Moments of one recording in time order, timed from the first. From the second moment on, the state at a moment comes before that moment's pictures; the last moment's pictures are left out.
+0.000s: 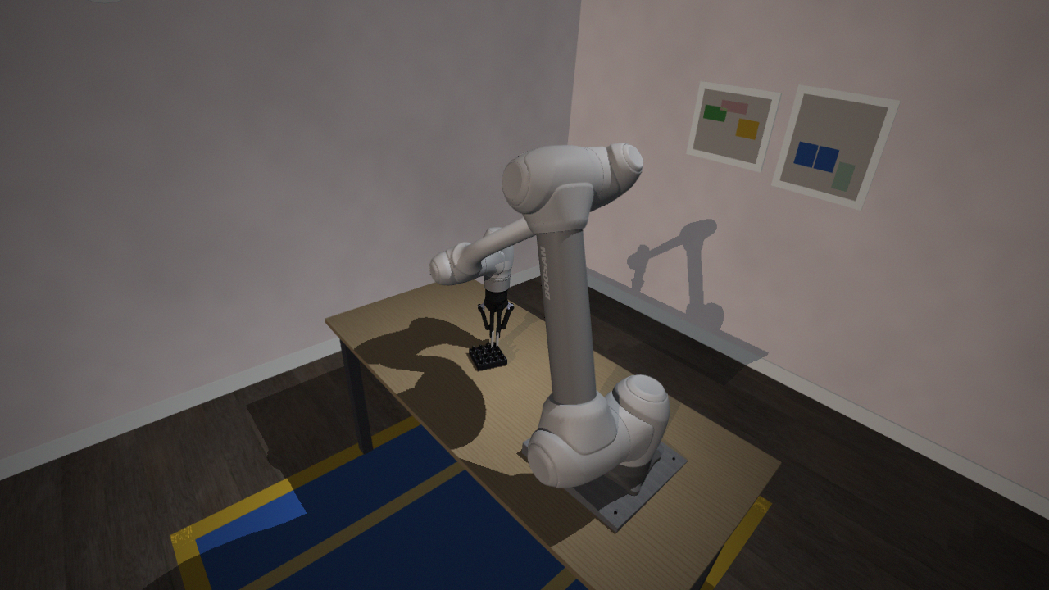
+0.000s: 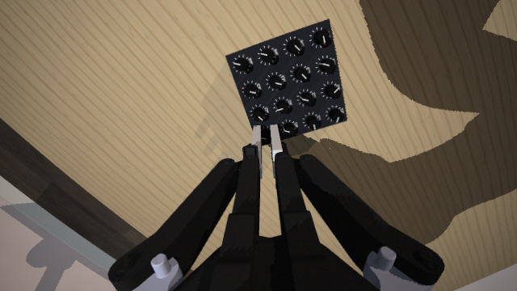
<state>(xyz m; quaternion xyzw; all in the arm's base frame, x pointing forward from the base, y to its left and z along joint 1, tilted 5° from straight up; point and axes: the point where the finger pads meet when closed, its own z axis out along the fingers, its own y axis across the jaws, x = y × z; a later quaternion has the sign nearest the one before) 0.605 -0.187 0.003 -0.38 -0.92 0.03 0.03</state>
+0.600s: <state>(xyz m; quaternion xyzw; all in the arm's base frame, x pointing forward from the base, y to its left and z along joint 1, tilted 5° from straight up) 0.605 -0.187 0.003 -0.38 -0.92 0.03 0.03</state>
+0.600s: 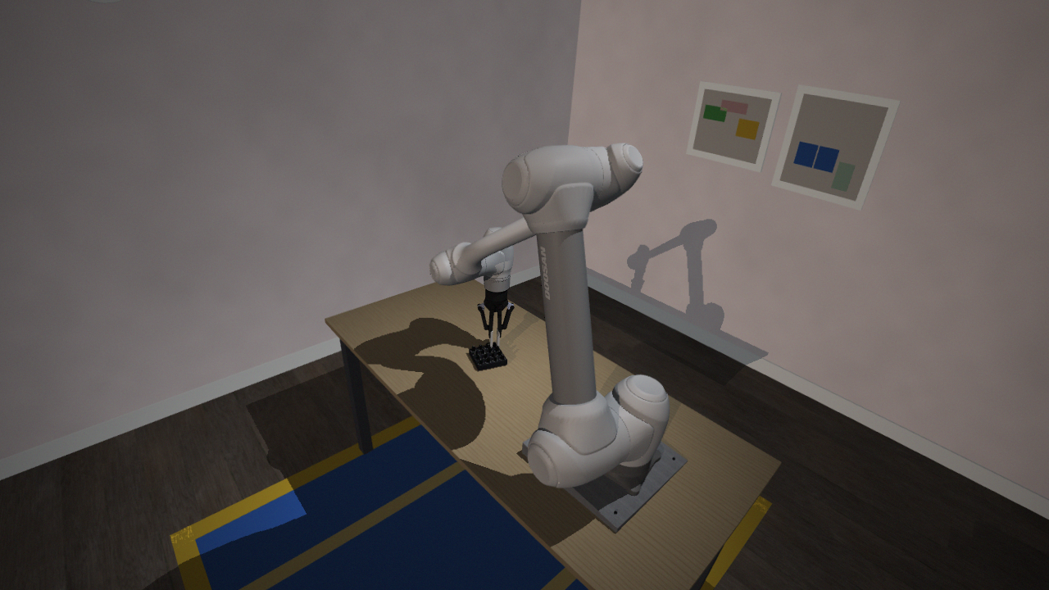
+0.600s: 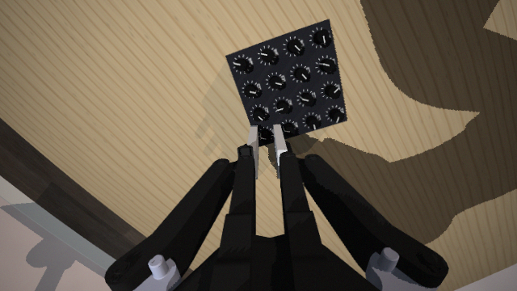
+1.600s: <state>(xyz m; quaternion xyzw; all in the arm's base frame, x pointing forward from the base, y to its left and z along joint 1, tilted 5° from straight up) 0.607 -0.186 0.029 -0.38 -0.92 0.03 0.03</state>
